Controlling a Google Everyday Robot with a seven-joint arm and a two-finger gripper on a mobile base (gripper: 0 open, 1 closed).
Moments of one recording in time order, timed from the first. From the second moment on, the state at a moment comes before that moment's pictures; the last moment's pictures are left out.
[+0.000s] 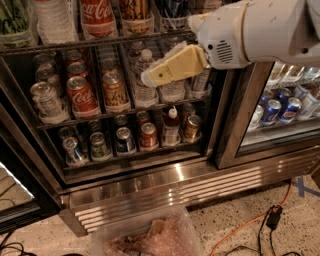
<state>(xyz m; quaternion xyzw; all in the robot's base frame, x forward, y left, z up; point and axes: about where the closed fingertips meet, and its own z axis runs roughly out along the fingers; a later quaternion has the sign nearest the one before) 0.529 -0.024 1.042 -0.46 0.69 0.20 0.52</state>
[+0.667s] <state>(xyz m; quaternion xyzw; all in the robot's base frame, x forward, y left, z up) 0.541 -0.006 1.038 -0.44 0.68 0.21 0.54</state>
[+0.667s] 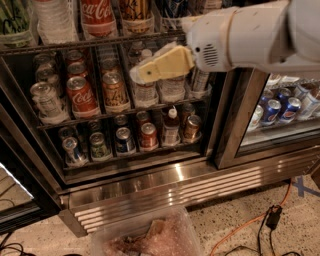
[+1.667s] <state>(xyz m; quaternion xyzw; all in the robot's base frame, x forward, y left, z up) 0.587 0.082 1.041 -0.32 0.61 0.28 0.67</state>
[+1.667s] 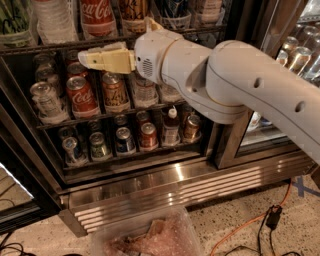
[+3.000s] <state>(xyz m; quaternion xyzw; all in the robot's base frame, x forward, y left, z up) 0.606 0.084 1.043 -0.34 0.58 0.26 0.69</state>
